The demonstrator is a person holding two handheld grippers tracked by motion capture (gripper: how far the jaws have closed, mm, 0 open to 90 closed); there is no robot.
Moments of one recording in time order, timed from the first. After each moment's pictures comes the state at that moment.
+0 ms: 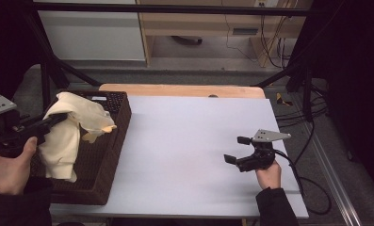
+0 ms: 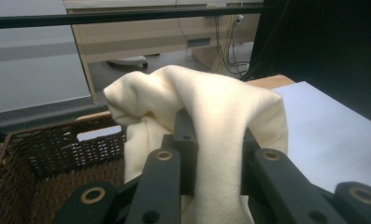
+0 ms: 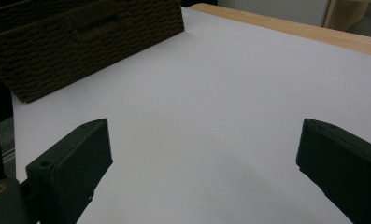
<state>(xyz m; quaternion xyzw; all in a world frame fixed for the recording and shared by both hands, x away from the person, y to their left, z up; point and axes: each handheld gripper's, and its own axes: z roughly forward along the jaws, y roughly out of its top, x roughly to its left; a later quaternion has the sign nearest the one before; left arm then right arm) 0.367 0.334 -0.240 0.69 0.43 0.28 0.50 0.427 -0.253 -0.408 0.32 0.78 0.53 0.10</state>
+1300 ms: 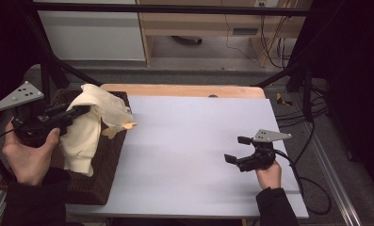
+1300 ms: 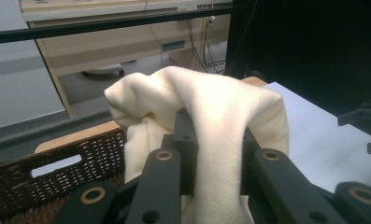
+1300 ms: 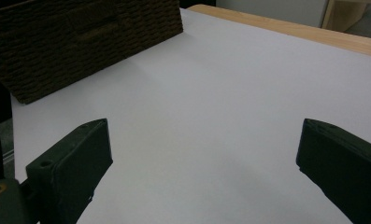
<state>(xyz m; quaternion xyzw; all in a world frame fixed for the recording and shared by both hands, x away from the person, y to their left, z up) 0.381 0.283 -0.220 0.72 0.39 0.26 0.51 0.426 -0.254 -0.408 0.32 0.78 0.53 0.10</state>
